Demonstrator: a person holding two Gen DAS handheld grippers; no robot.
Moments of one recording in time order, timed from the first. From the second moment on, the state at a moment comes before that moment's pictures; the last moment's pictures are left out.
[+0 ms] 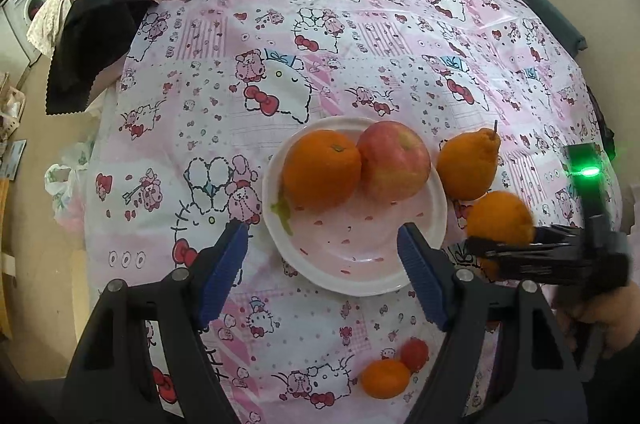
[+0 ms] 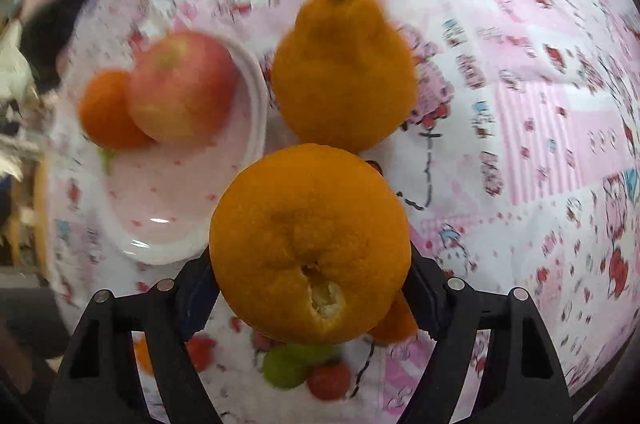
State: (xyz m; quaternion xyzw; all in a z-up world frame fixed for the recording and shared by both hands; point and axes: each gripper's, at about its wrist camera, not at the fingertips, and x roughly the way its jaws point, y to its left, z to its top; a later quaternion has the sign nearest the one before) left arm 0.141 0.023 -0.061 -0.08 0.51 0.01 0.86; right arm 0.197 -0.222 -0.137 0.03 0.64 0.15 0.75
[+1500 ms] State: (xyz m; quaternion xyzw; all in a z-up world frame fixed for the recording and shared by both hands) left arm 0.296 -0.193 -0.171 0.08 0.63 -0.05 0.77; right arm 0.213 -0.374 -0.081 0.28 0.54 0.05 0.79
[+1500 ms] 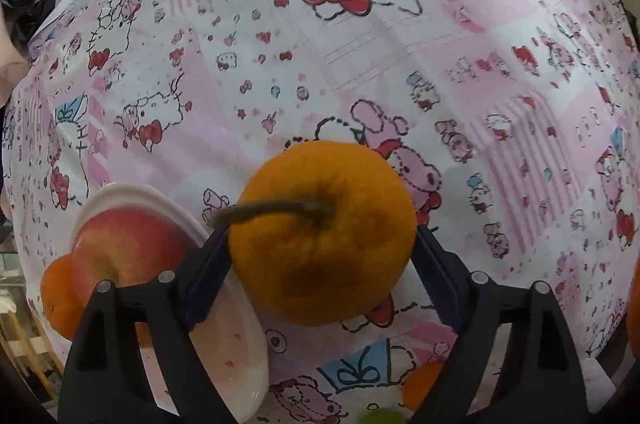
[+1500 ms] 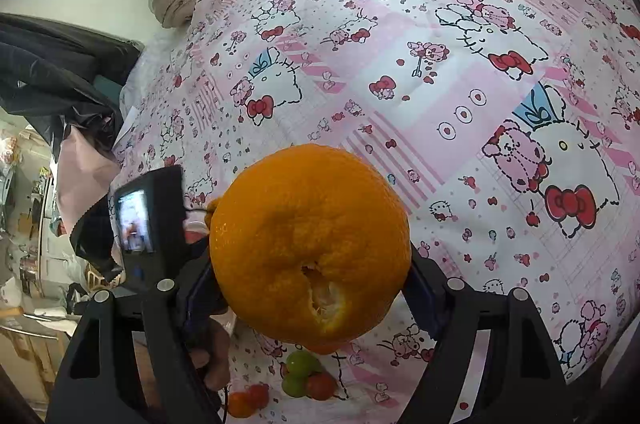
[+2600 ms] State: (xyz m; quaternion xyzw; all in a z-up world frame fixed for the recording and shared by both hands) left arm 0.211 -0.052 -0.014 0.01 0.53 -0.01 0.85; right arm 0.199 -0.287 -0.033 0.22 0.51 0.14 0.82
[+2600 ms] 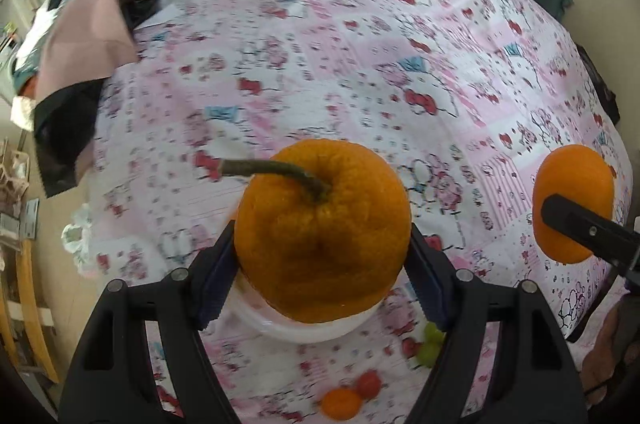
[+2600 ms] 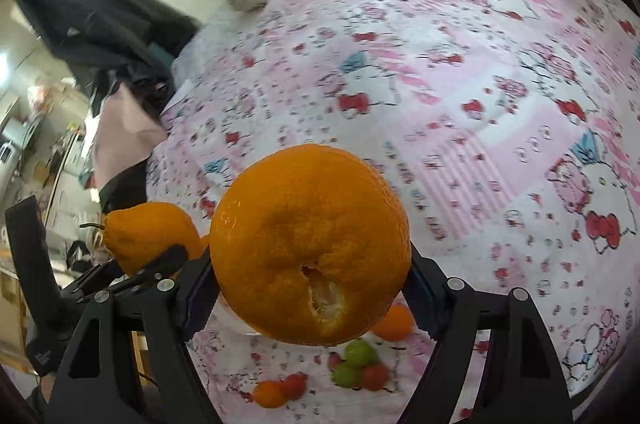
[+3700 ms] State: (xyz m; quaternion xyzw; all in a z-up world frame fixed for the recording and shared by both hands) left arm 0.317 0.001 -0.128 -0.01 0.58 0.00 0.82; right arm 0.218 -0.213 -0.069 0.13 0.55 0.19 0.80
